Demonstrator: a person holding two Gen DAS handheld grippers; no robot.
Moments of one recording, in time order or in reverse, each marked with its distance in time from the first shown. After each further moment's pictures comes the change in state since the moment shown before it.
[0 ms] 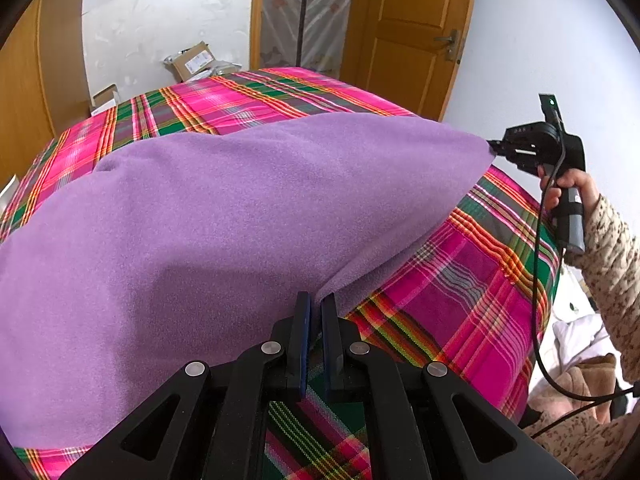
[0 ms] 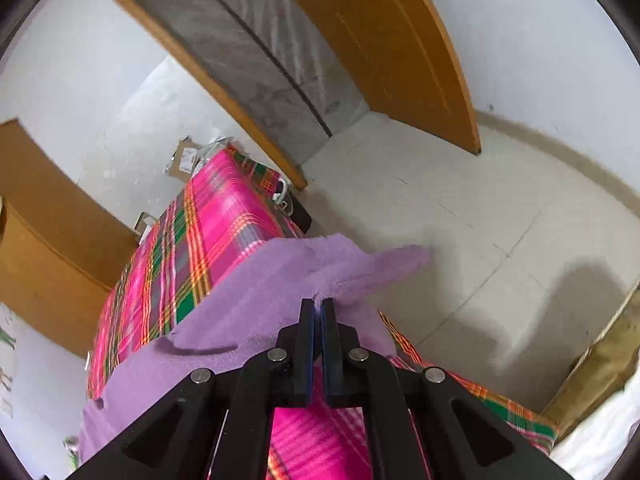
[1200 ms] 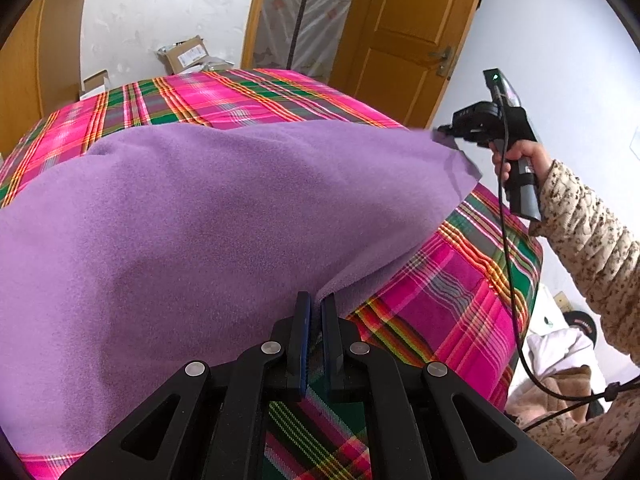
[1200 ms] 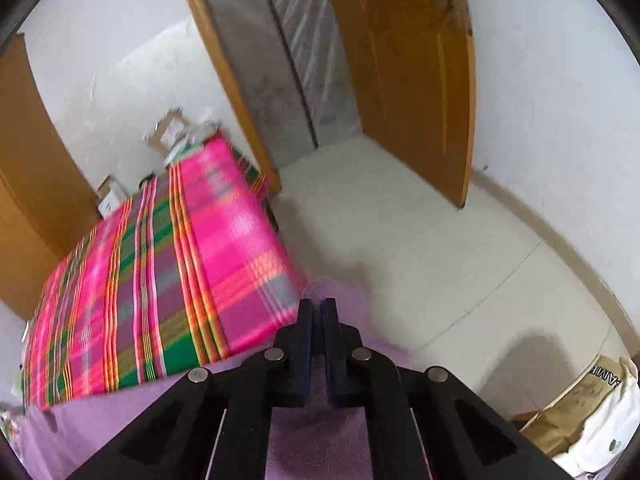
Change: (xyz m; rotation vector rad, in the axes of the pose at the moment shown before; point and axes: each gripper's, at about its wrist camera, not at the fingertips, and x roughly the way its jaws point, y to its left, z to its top) left arm -0.005 0.016 -0.004 -0.057 -0.021 -0.109; right arm 0.041 0.100 0.041 -0.247 -0.046 -0.211
